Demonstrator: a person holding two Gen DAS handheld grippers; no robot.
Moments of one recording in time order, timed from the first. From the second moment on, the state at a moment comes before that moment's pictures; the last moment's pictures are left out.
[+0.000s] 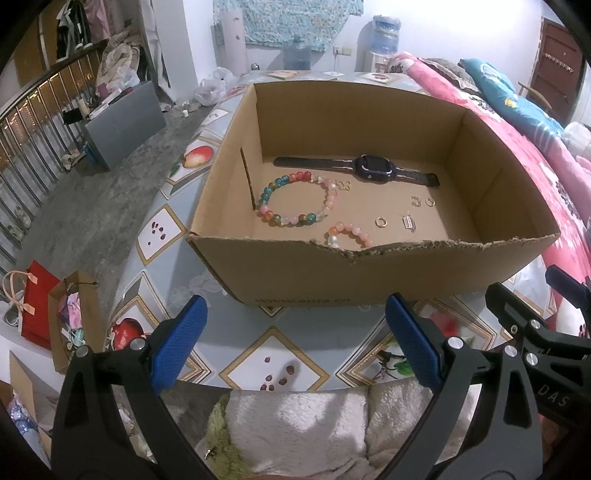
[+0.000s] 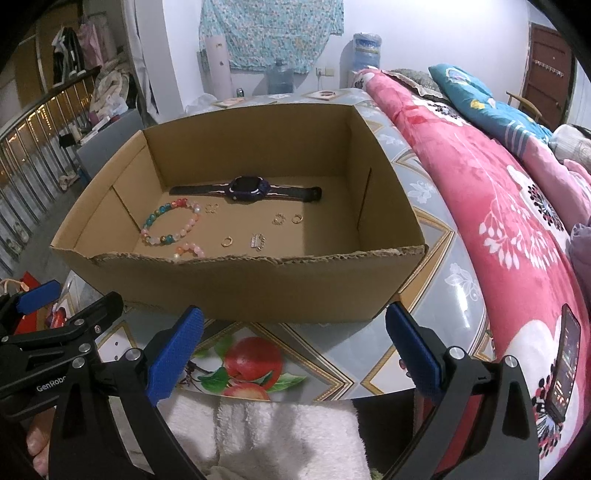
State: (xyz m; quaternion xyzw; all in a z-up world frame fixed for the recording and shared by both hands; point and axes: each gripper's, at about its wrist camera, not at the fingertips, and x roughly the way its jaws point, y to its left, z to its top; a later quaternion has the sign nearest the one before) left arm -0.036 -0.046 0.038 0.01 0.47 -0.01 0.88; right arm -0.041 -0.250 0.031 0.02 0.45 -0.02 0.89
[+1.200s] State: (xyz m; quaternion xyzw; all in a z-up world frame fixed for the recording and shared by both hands) left arm -0.035 -0.049 0.034 0.01 0.48 -0.01 0.88; right arm -0.039 -0.253 0.028 0.03 0.46 -0.01 0.89
